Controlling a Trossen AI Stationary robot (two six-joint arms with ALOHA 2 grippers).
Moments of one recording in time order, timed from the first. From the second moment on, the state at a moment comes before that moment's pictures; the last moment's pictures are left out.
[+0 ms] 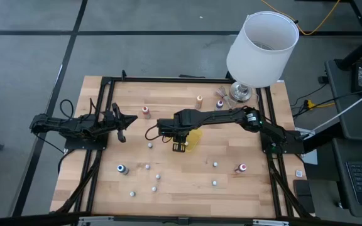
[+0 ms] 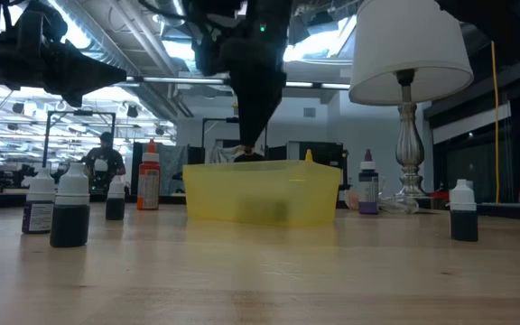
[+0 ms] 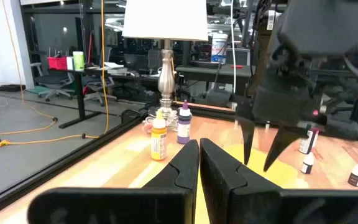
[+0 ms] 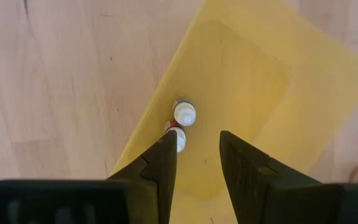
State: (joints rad) left arm -0.11 0.00 0.01 0.07 -0.47 -0.04; right arm 0.05 2.31 2.19 -1.27 0.10 0.13
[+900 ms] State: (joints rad) left arm -0.11 0.00 0.01 0.07 -0.47 -0.04; right arm 0.29 1.93 1.70 -1.21 0.22 0.73
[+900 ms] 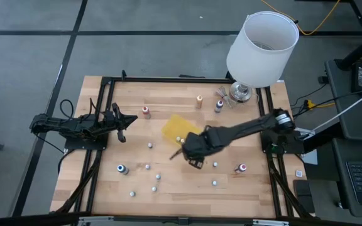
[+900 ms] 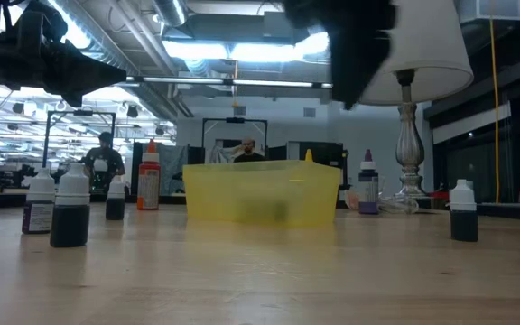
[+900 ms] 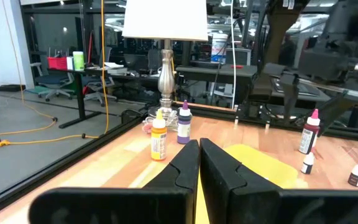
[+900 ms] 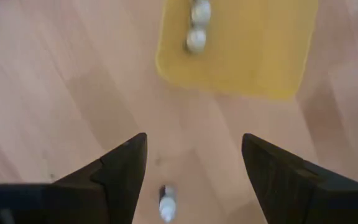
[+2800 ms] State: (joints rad) left arm -0.11 0.00 0.01 0.07 -0.47 -0.04; right arm 0.49 1.83 1.17 -0.81 0.16 1.14
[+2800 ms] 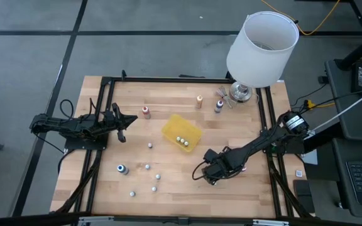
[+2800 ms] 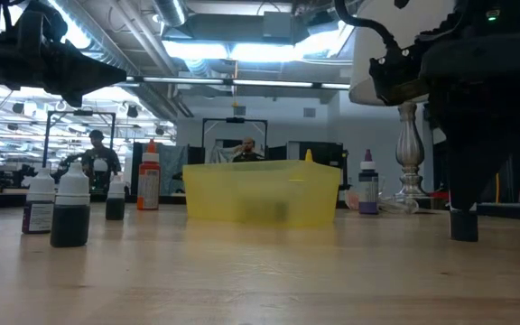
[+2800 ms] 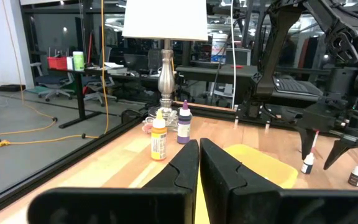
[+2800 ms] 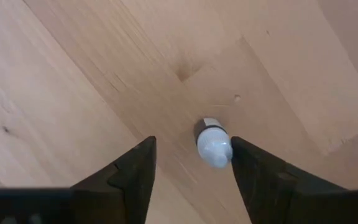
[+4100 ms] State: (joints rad) left arm -0.11 0.00 0.01 0.07 -0.47 -0.04; right arm 0.29 1.83 1.59 -1.20 0.16 0.46
